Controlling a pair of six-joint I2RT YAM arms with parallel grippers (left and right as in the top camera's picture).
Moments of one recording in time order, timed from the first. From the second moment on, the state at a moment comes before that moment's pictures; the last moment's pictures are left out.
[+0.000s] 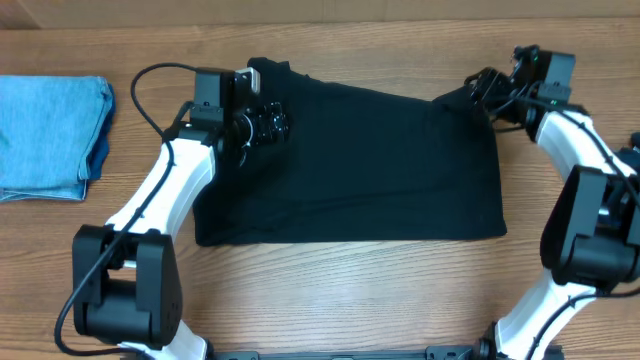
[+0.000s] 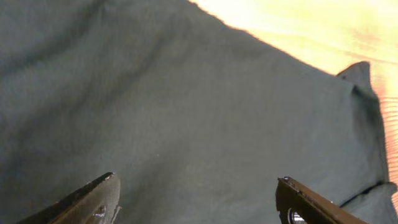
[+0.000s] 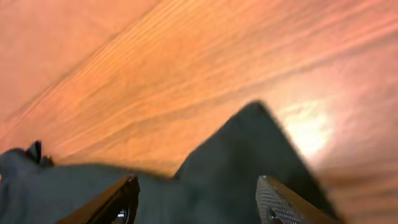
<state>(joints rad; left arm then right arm) -0.16 1.77 1.22 -0.34 0.35 -0.34 -0.21 2.03 1.41 -0.20 -0.41 0.35</state>
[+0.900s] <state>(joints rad) -0.16 1.80 1.22 -0.39 0.35 -0.34 -0.22 2.22 1.48 -0.18 -0.38 0.28</state>
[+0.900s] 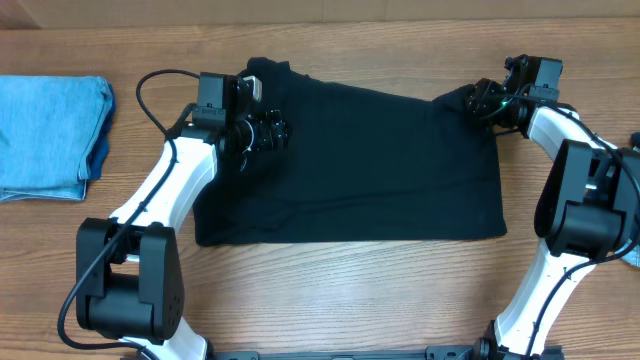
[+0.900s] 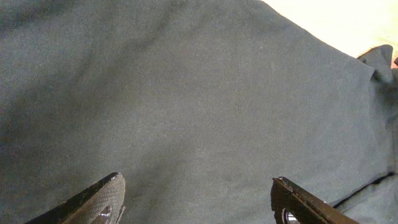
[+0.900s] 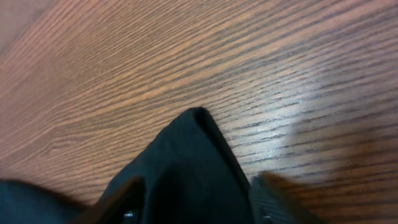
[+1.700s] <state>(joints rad) -0.16 1.80 1.22 -0.39 0.35 -0.34 -0.20 2.24 1.49 -0.21 -0.31 0.27</state>
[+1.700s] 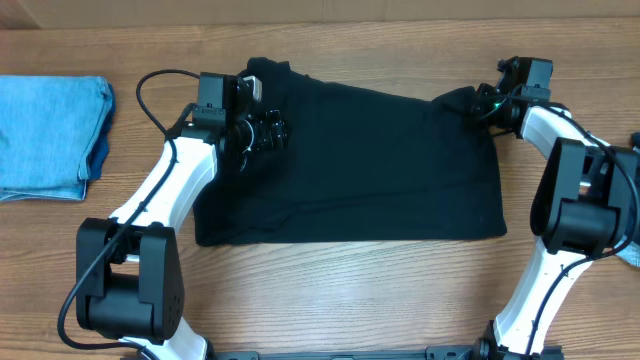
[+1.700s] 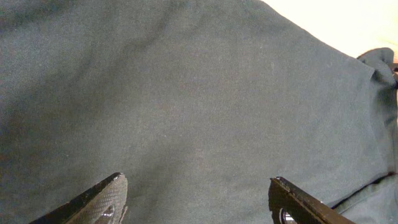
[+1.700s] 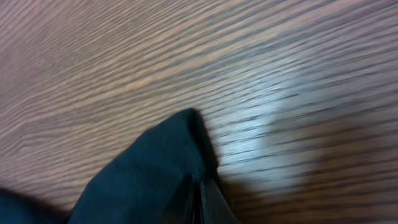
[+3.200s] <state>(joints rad) 0.02 2.09 1.33 0.07 0.31 -0.37 -0.29 2.25 1.63 -0.40 -0.37 0.28</state>
